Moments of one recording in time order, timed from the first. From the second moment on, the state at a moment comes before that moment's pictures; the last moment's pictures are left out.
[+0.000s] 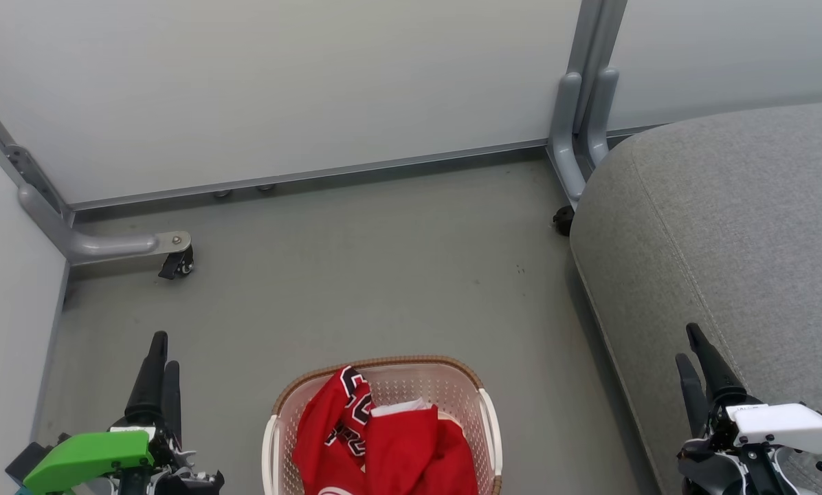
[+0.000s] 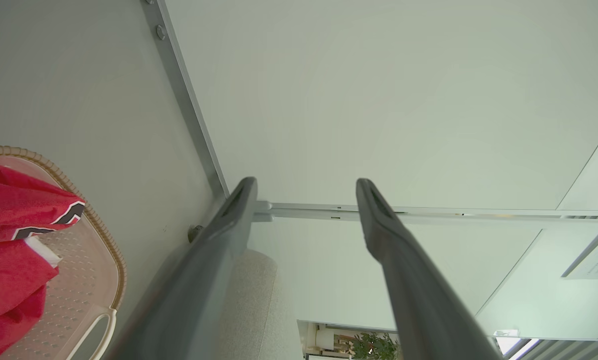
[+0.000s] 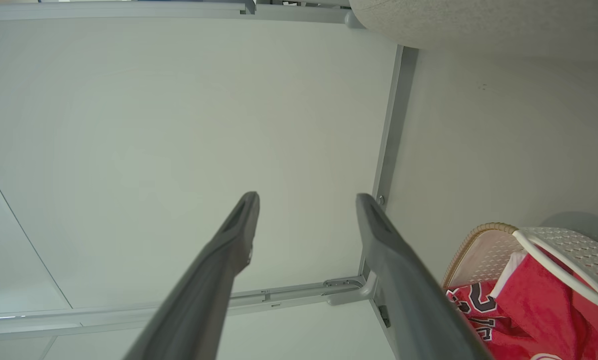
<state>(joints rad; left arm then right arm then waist) -0.06 0.04 0.10 0.28 -1.60 -0.13 0.08 -0.06 -0.03 -0.10 0.28 1.60 0.13 0.09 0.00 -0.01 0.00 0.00</state>
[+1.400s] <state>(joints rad) -0.08 0.04 0.01 0.18 -0.82 -0.08 -0.08 -0.06 -0.04 -0.06 0.16 0.96 0.13 -0.08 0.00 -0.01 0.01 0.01</state>
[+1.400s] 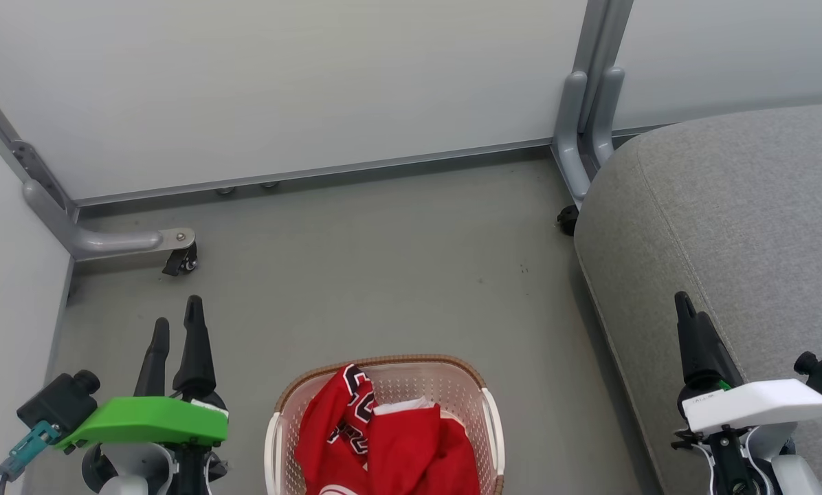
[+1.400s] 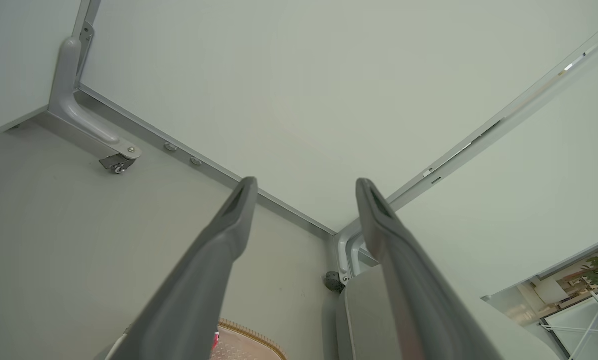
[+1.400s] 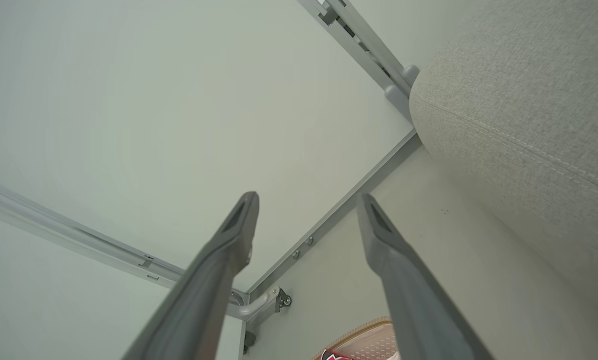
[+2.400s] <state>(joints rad) -0.08 0.05 -0.05 0.20 -0.43 -0.06 -0.16 -0.06 -0.04 -0.01 0.16 0.56 0.13 -0.16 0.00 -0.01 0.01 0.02</state>
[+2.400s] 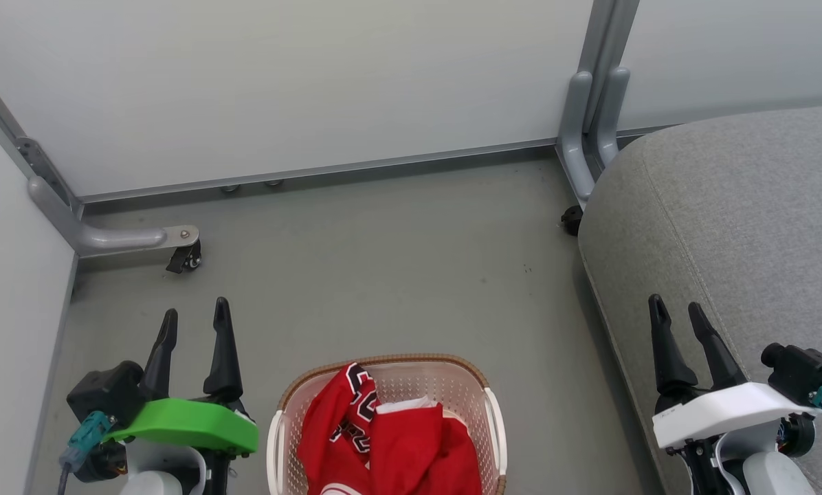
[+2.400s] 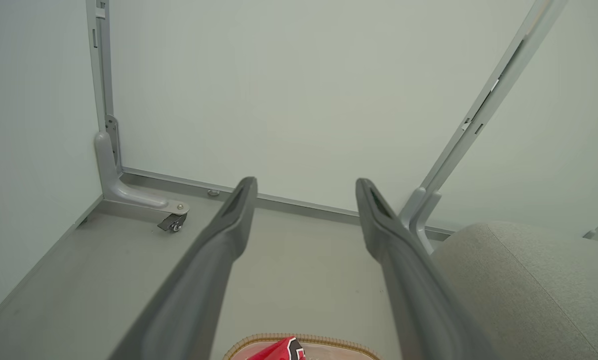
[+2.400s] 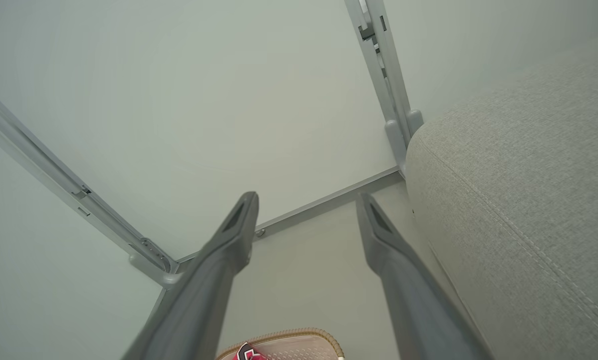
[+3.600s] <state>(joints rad) -0.10 0.05 -0.07 0.22 -0.15 -0.06 -0.24 -0.06 -0.05 -0.01 0.15 0.24 0.13 -0.24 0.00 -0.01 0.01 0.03</state>
